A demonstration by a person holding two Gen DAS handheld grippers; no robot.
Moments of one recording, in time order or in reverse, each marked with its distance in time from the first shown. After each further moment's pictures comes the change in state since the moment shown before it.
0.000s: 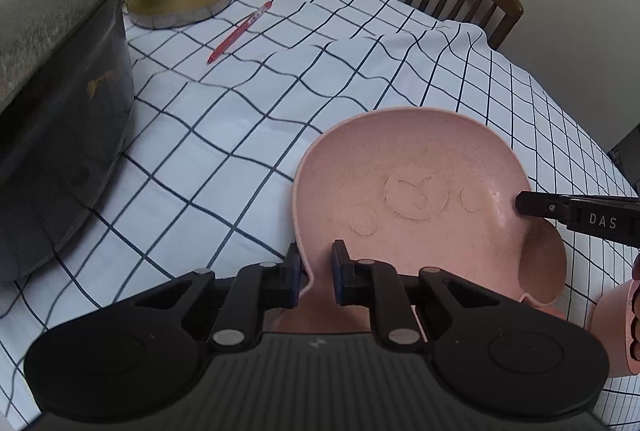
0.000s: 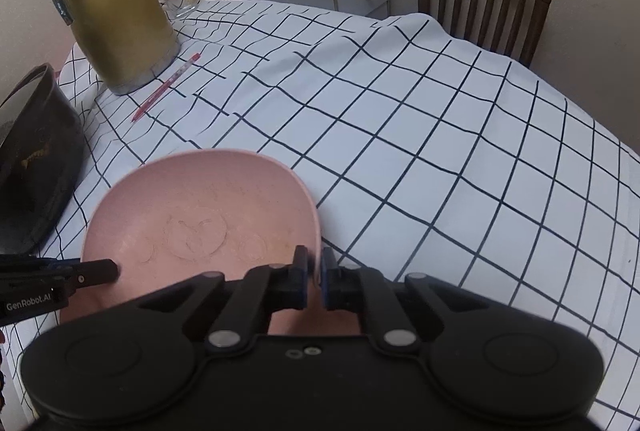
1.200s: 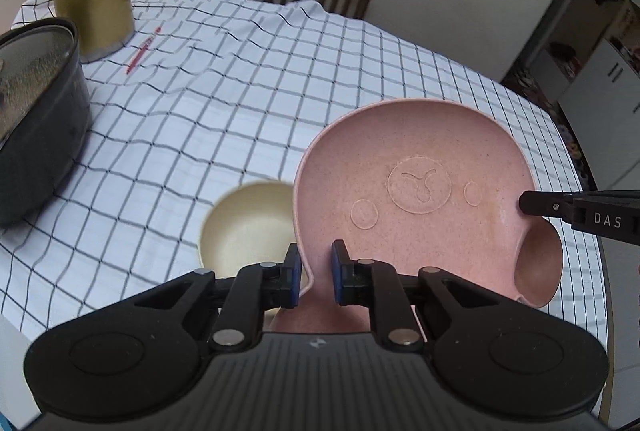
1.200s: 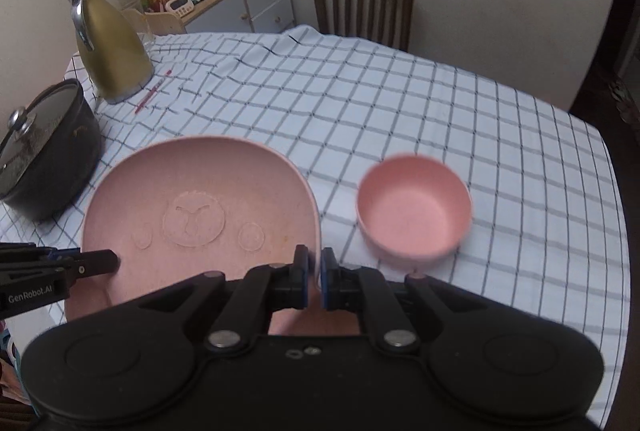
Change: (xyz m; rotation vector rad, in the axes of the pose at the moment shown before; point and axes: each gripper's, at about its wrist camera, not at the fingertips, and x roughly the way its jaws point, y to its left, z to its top) left arm -0.150 -0.066 -0.120 0.271 0.004 -0.196; right arm -0.206 0.023 -0.158 0.196 -0.072 -0.199
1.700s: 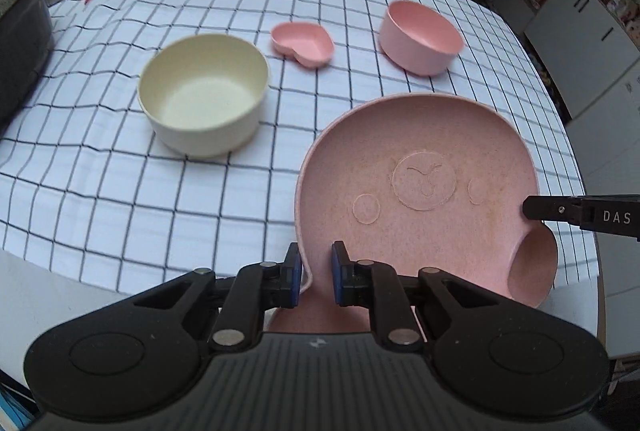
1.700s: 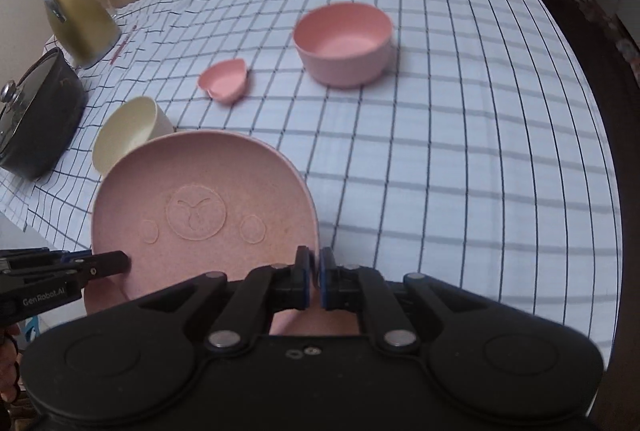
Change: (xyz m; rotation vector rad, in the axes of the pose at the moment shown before) left arm -0.015 -0.029 -0.103 0.103 0.159 -0.077; right arm -0.047 -0.028 -0.129 0.220 0.133 -0.015
